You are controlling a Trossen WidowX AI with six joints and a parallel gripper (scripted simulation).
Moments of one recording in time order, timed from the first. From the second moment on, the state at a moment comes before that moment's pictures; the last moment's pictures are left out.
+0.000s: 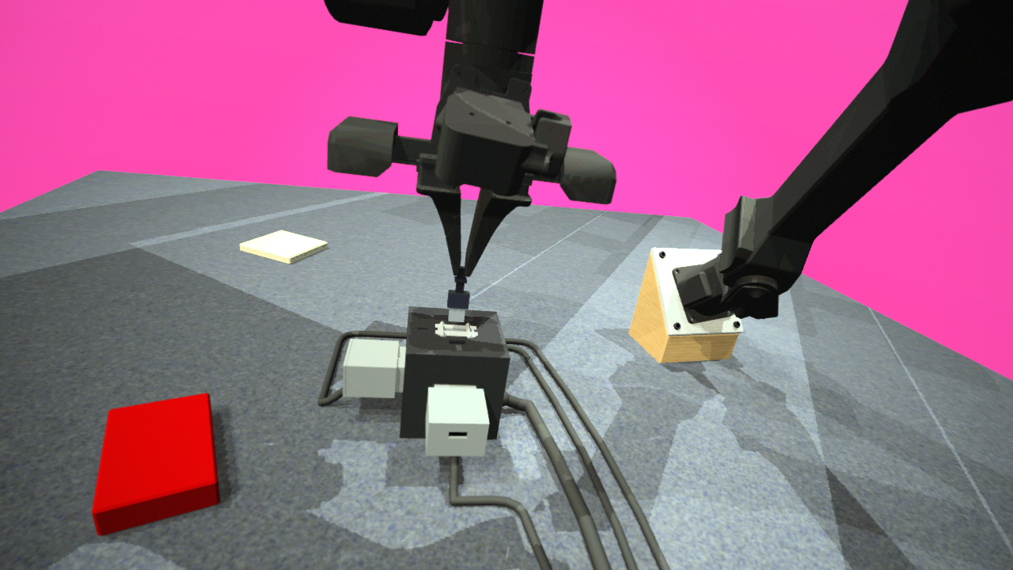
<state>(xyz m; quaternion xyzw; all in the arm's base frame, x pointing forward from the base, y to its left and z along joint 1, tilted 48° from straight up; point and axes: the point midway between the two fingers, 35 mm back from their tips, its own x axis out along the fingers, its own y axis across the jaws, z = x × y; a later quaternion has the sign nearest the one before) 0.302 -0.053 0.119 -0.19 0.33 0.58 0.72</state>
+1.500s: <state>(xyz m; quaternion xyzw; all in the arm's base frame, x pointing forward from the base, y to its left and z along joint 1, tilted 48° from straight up) 0.302 -0.049 0.115 -0.20 0.33 0.58 0.72</state>
